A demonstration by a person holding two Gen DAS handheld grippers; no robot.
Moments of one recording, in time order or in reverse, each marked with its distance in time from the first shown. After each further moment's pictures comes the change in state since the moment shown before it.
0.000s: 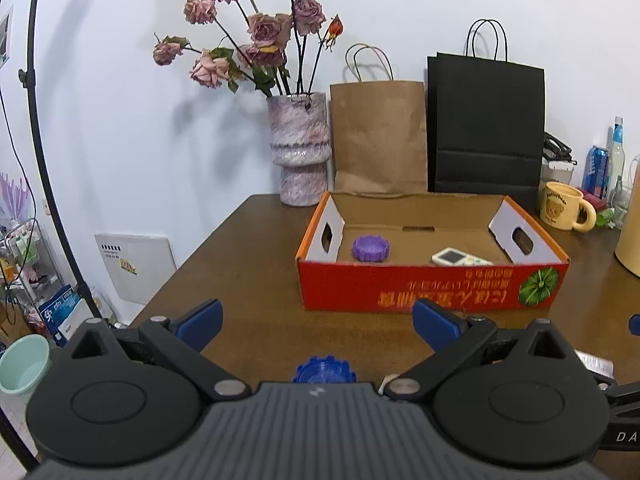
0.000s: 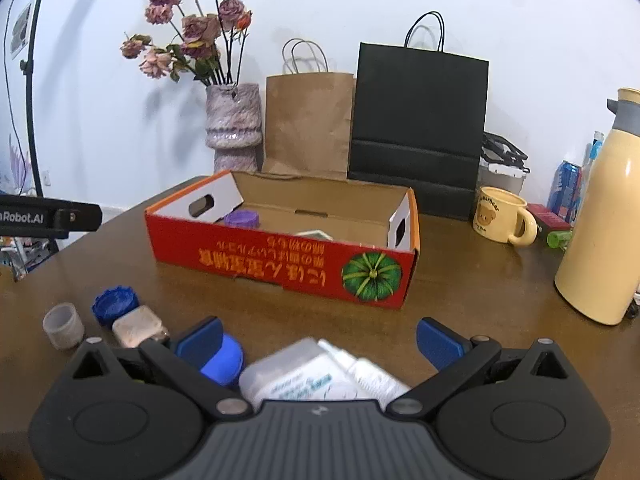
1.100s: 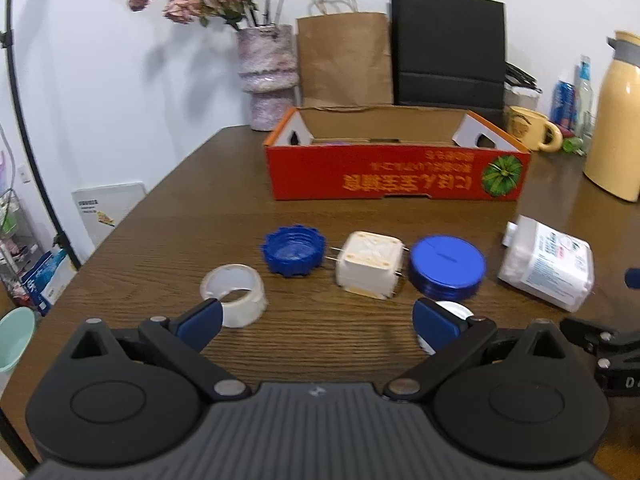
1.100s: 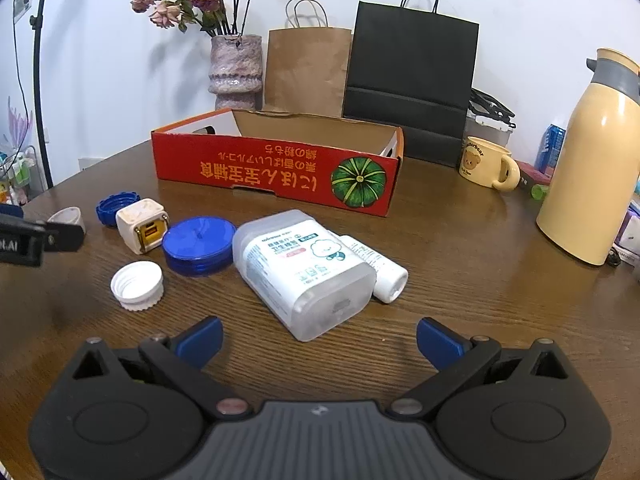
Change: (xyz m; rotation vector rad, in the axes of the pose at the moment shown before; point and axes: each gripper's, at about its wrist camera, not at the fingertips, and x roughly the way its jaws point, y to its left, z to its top) left arm -0.020 -0.012 -0.078 0.058 0.141 -0.090; right arm -0.027 -0.004 -0.067 -0.038 0.097 -0.029
